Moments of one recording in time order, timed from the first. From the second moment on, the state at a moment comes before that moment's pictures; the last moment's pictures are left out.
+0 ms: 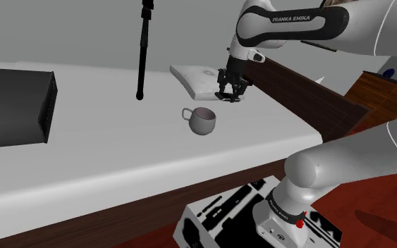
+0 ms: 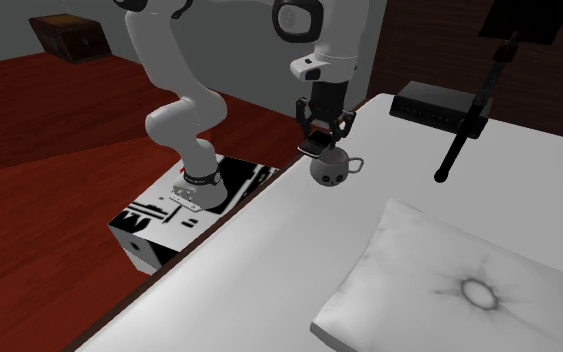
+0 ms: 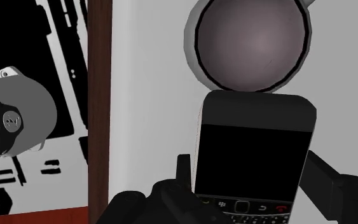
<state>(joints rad) -0.38 -0.45 0.31 -2.29 0.11 1.81 1.57</state>
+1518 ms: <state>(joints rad) -0.33 -0.24 0.48 -2.28 0.11 2.00 1.79</state>
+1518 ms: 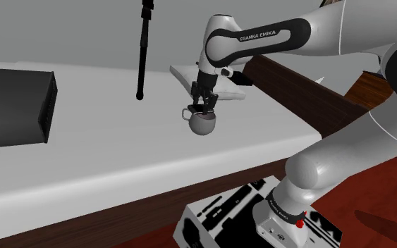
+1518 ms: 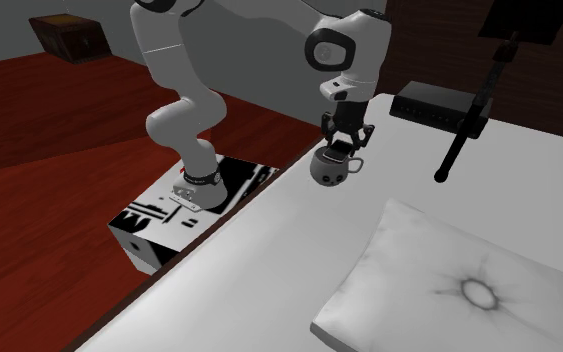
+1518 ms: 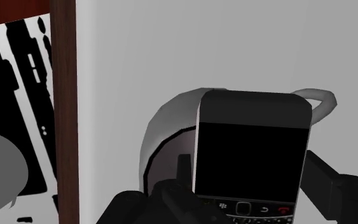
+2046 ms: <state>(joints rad) -0.33 -0.23 0.48 -2.28 0.11 2.01 1.79</state>
